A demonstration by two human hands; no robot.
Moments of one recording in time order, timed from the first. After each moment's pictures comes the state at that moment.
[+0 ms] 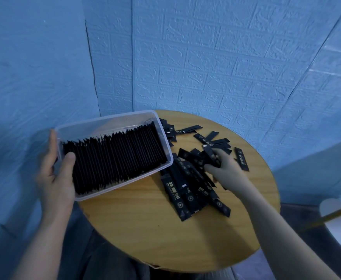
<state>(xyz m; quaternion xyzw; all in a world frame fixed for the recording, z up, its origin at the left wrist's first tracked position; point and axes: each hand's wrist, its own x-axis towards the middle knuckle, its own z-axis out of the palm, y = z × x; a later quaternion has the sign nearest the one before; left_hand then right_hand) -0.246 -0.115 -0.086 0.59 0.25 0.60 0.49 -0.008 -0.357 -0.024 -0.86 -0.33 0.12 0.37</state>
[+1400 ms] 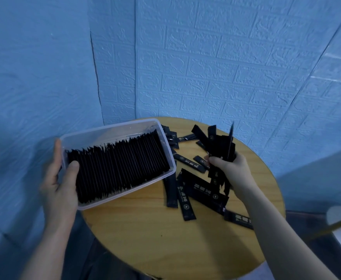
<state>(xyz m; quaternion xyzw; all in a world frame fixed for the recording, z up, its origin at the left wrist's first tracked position) -0.245 -0.111 -0.089 0.58 0.25 0.60 0.49 0.003 -0.351 -0.016 -0.73 -0.23 0.16 0.62</state>
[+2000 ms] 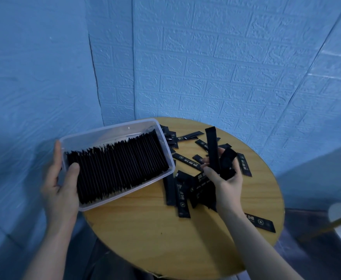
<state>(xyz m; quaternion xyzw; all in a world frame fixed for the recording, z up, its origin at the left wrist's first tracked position) -0.247 -0.113 -0.093 0.58 0.25 0.61 0.48 -0.046 -0.348 -0.046 -0.56 -0.22 0.07 0.79</state>
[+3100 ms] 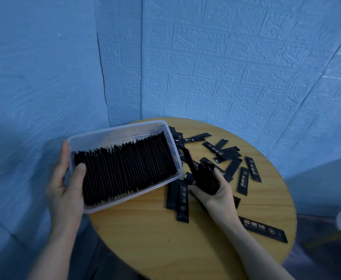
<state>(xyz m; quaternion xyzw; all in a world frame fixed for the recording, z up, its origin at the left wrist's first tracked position) -0.247 -0.111 -0.092 0.59 0.24 0.60 0.48 -0.055 -0.341 -0.060 -0.70 -0.36 0.11 0.61</state>
